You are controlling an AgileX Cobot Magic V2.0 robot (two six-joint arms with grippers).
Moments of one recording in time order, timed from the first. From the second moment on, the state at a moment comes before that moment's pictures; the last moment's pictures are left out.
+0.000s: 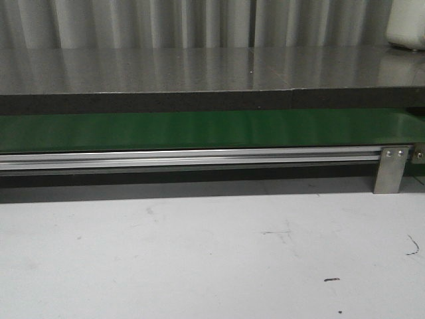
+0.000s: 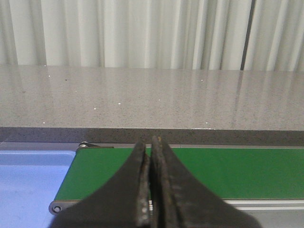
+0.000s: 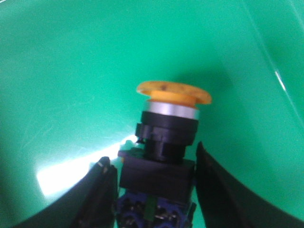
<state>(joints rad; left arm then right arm) 0.08 0.08 -0.32 -0.27 0.31 0.24 -0.38 1.94 -1.39 0.05 0.56 0.02</state>
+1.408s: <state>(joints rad) 0.08 0.08 -0.32 -0.27 0.31 0.24 0.06 0.91 -0.90 0.06 0.45 -0.03</state>
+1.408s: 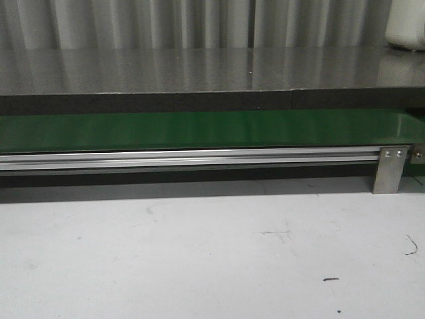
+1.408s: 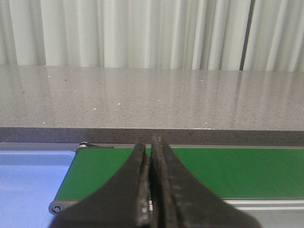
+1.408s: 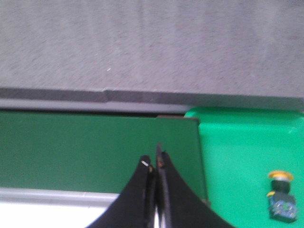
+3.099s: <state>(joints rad) 0.07 0.08 -0.28 -0.21 0.31 0.16 0.14 0.17 -0.34 0.11 0.39 -0.03</state>
